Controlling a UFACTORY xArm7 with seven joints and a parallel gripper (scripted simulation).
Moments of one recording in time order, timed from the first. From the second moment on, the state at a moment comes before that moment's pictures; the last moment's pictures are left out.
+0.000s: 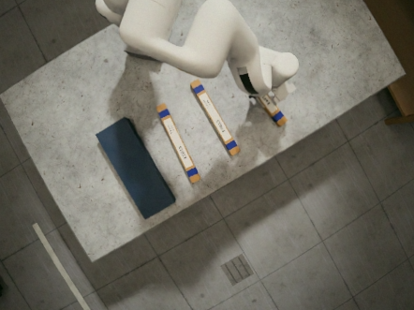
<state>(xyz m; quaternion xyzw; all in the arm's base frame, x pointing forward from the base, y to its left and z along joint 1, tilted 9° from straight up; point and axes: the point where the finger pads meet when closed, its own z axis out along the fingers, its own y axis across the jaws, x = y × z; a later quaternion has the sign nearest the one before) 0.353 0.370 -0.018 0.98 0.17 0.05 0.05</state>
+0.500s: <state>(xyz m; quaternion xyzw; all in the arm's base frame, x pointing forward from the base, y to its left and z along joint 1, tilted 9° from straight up) 0.354 0.371 -0.018 0.98 0.17 0.05 0.05</state>
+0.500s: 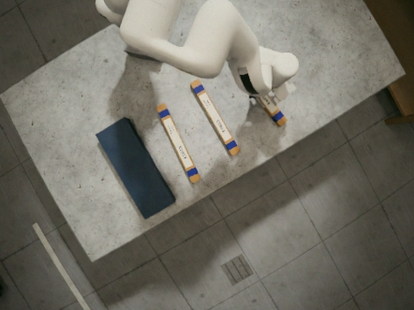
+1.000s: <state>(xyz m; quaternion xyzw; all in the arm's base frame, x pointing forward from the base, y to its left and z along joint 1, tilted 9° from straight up) 0.356 0.369 -0.035 0.98 0.17 0.05 0.05</state>
